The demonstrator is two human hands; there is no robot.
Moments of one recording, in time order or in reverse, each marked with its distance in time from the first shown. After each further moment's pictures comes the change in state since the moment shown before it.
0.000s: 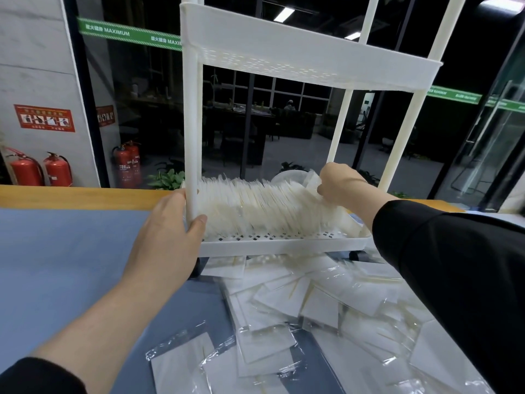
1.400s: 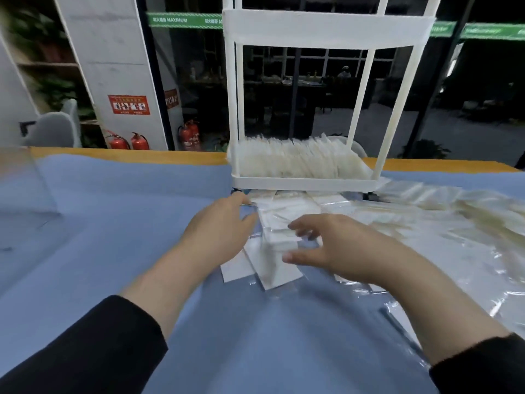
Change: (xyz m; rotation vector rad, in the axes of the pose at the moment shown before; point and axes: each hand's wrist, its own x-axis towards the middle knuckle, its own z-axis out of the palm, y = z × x) left_hand -0.128 0.062 -0.040 0.384 -0.336 -0.149; right_hand -0.281 0.033 -0.006 0.345 -0.376 -0.593
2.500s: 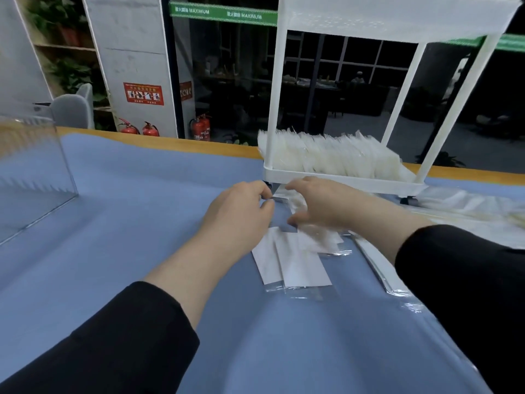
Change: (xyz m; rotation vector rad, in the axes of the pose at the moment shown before) left_hand 0.011 -0.034 -0.005 -0.115 0.123 0.019; right_hand 0.125 -0.028 0.019 -0.348 0.028 -0.102
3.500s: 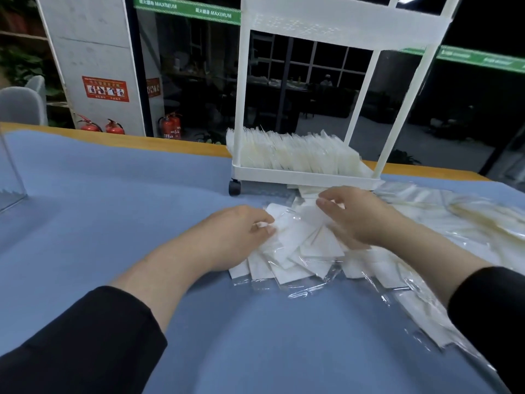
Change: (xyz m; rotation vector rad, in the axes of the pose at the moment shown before) left_hand -0.012 0.013 0.012 0.099 -0.441 0.171; right_hand -0.084 0.057 -0.004 0.201 0.120 0.279
